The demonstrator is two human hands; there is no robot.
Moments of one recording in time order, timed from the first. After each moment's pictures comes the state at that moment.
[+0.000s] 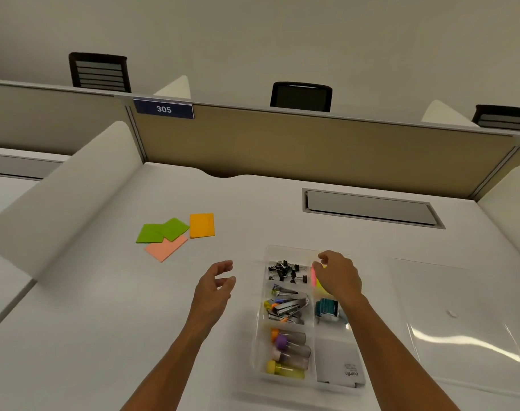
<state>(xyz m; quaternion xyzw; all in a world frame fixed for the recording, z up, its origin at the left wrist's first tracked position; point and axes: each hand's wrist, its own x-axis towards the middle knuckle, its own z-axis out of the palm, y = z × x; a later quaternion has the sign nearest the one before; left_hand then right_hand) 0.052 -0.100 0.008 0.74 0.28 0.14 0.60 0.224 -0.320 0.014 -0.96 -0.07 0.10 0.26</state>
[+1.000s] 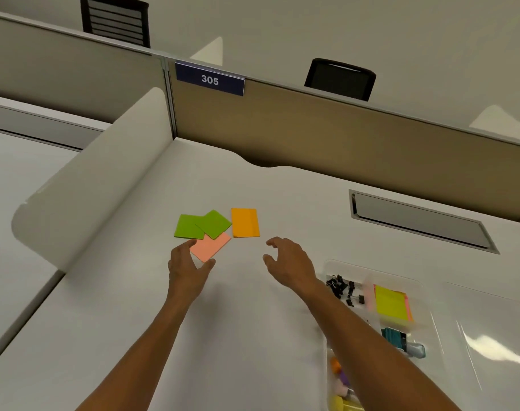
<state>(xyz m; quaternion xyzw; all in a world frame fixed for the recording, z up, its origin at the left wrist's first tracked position) 0.051 0.113 -0.049 0.77 0.40 0.15 0.46 0.188 -0.073 0.005 -0.93 -0.26 0.16 0.19</state>
